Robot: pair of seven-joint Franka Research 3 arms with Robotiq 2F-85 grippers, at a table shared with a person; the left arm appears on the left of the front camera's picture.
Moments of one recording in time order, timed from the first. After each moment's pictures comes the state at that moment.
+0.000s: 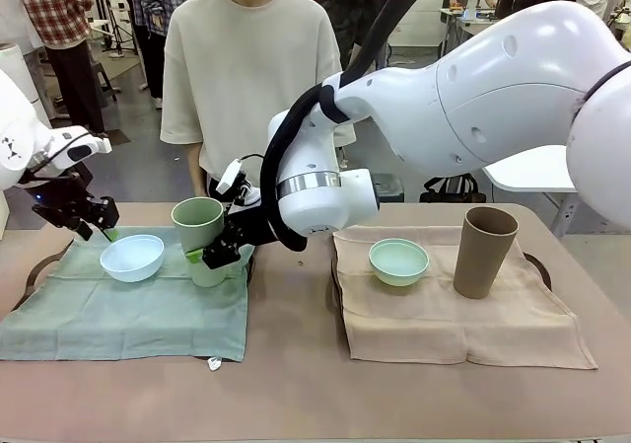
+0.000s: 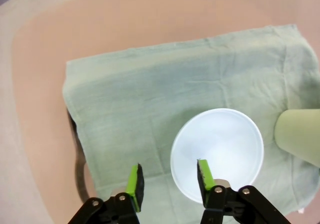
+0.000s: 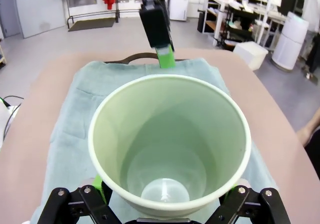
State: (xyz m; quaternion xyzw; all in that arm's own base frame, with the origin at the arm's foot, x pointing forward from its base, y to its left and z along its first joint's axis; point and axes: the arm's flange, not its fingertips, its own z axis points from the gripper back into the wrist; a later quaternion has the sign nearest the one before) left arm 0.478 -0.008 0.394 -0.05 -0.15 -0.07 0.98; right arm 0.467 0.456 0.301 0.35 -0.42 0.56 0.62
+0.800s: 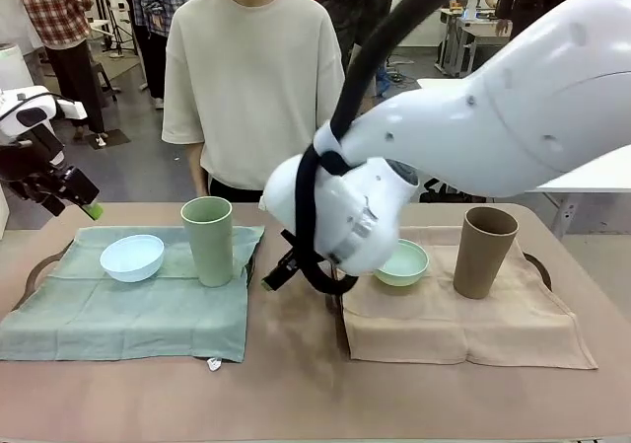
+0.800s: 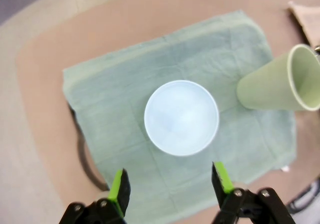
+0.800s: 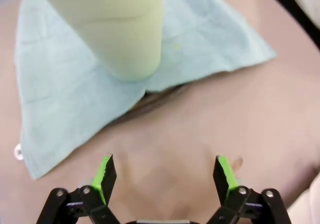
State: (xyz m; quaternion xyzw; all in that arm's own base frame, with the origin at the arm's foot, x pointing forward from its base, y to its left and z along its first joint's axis) left arm 0.428 -0.007 0.467 -0.07 -0.17 -0.15 0.97; right arm 0.428 0.365 0.309 0.17 -0.26 0.48 0.82
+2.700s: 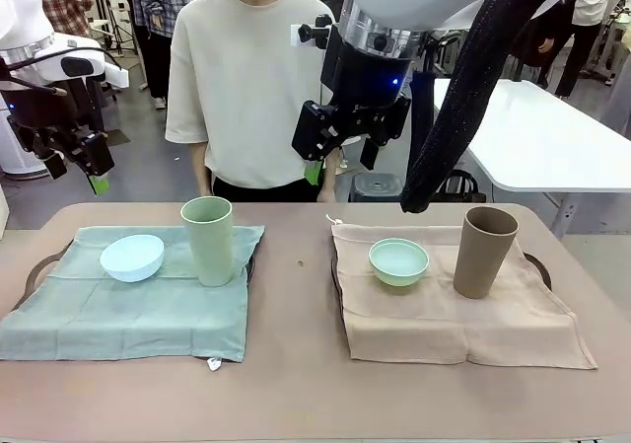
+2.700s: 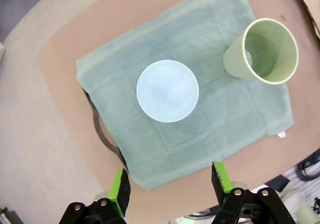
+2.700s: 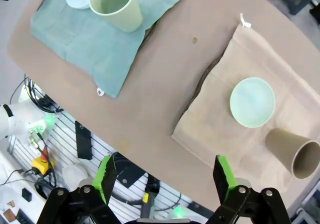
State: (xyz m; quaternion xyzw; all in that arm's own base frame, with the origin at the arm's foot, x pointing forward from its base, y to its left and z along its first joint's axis) left arm 0.419 -0.085 0.546 0.04 -0.09 -0.20 0.97; right arm 0.336 0.325 0.599 0.07 -0.11 0.29 0.95
